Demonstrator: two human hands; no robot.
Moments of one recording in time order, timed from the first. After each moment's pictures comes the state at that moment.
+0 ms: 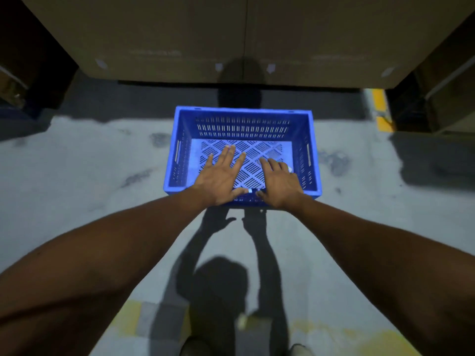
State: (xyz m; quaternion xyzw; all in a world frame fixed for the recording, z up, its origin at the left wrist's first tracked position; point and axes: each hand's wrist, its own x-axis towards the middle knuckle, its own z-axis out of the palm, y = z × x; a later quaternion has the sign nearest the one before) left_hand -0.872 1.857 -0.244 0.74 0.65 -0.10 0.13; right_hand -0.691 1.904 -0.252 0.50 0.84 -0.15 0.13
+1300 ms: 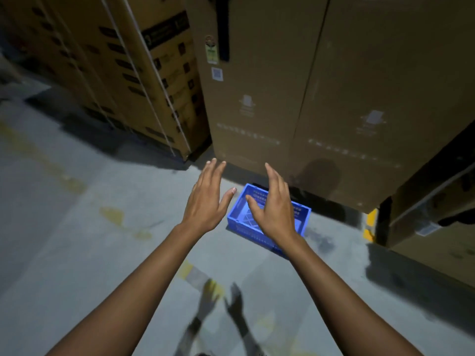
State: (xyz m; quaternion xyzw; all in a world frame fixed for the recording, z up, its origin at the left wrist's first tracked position) left_hand -0.728 1.568 0.405 0.47 0.84 0.27 -0.02; right_hand -0.588 1.680 0.396 0.29 0.86 -0.30 -0.31
